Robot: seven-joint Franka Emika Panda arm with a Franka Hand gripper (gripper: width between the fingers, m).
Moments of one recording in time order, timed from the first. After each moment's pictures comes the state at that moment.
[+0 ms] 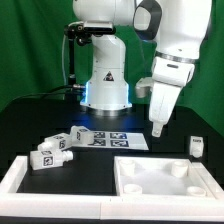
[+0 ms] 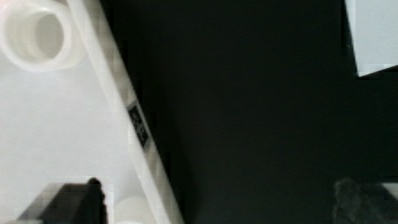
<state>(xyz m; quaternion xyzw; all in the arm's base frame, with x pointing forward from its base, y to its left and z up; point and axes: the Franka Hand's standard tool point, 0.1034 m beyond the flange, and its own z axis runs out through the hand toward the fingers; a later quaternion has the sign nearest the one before) 0.467 0.074 0.082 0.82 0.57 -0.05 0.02</state>
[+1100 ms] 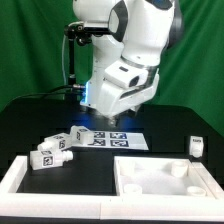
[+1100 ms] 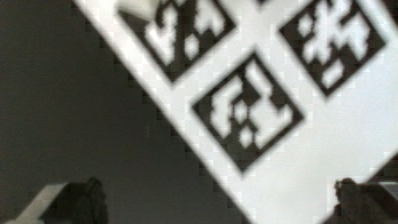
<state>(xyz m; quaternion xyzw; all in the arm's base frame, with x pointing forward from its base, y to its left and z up) 0.364 -0.009 0.072 0.90 0.39 -0.18 0.02</state>
